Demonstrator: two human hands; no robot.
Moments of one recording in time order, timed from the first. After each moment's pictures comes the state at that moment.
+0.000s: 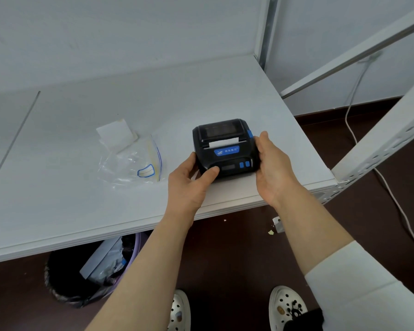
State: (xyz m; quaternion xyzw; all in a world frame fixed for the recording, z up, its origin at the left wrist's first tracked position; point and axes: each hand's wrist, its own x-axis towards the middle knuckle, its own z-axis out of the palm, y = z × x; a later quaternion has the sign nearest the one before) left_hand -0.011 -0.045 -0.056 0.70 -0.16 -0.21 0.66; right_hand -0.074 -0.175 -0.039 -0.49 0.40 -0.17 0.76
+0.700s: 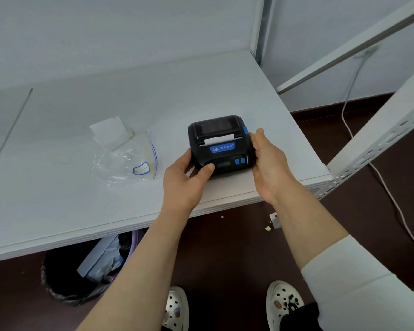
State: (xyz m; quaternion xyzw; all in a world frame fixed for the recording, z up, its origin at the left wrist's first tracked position) left_hand -0.012 -0.047 -0.053 0.75 -0.20 -0.16 0.61; right_hand -0.075 -0.179 -0.046 -0.52 0.40 -0.16 0.74
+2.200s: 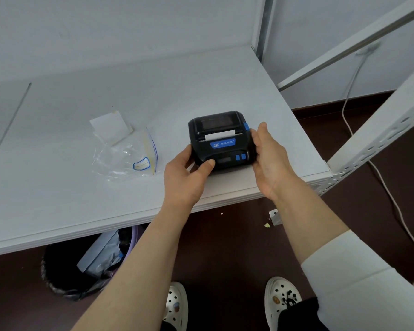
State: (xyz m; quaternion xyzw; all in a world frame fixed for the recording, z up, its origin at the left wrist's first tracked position) left_hand -0.012 -0.049 -0.054 0.76 -0.19 -0.15 0.61; right_hand -0.078 -0.177 -0.042 -0.53 0.37 -0.16 0.74
